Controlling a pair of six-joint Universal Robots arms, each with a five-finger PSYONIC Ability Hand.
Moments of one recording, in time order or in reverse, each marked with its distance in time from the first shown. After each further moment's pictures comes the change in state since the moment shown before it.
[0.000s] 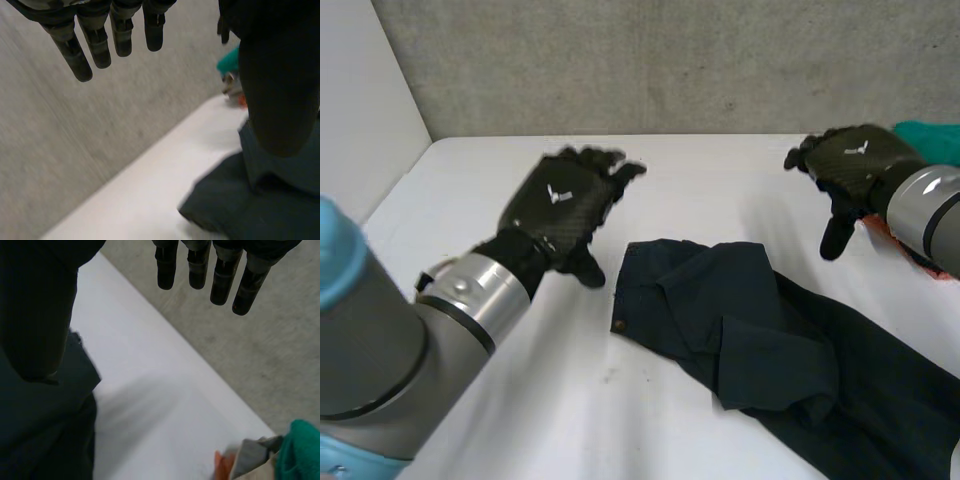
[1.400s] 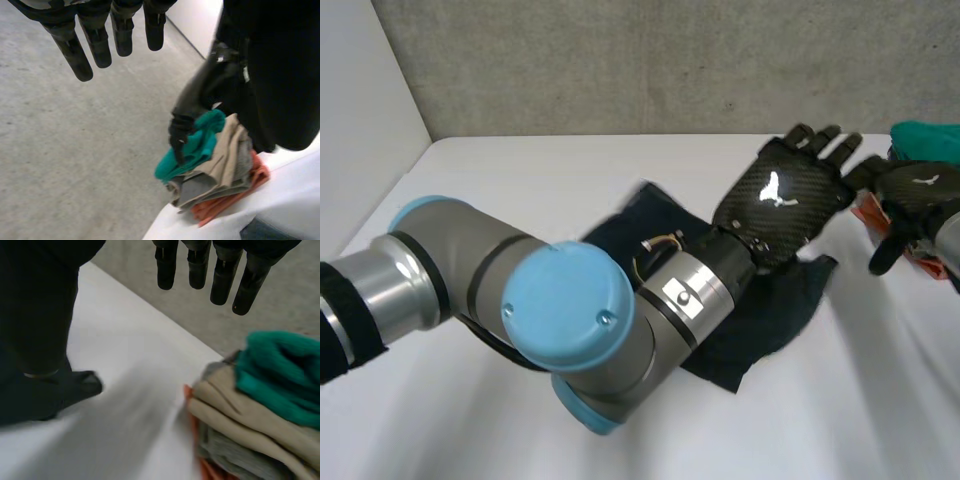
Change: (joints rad) left arm -0.344 -0.481 0.479 0.320 0.106 0.056; right arm -0.213 0.004 0.210 -0.232 0.019 0.103; left_hand 0.000 0.001 0.000 0.001 -0.001; right_hand 0.000 0.000 0.000 0.000 0.000
